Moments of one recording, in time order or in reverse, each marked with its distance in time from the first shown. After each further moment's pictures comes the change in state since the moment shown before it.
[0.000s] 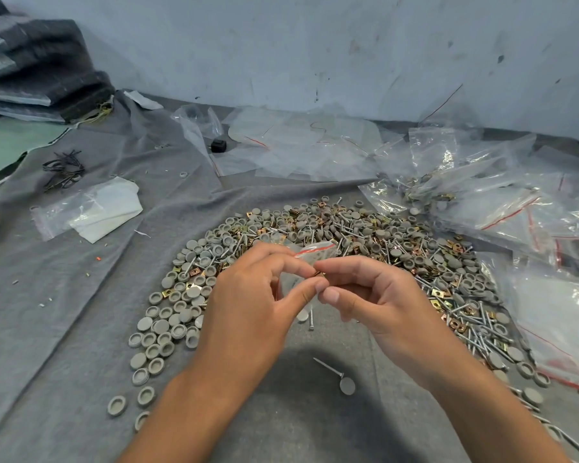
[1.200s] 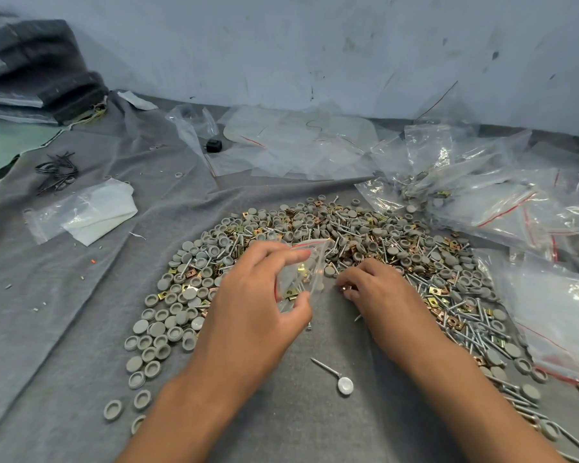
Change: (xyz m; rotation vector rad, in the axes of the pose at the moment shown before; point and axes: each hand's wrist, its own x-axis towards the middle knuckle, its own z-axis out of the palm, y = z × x) left_hand -0.004 0.004 -0.002 0.134 -0.112 0.010; right_hand 0.020 0.050 -0.032 -1.346 0.089 -0.056
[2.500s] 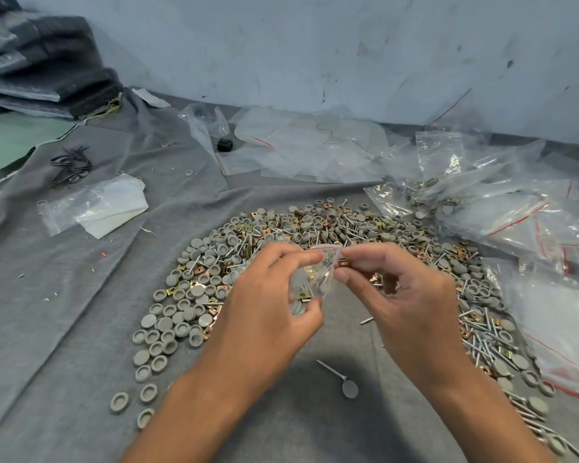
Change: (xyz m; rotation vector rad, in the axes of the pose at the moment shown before) left_hand -0.001 0.000 0.003 -0.023 -0.043 -0.007; right_hand -0.015 -0.045 -0.046 0.652 0.530 -0.145
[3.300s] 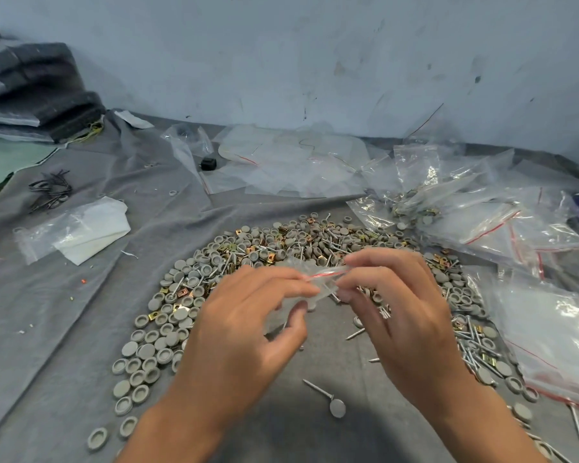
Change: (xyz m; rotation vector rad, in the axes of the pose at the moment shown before) left_hand 0.001 0.001 -0.006 0.008 0.241 0.337; right_hand -0.002 0.013 -0.015 -0.269 0.054 -0.294
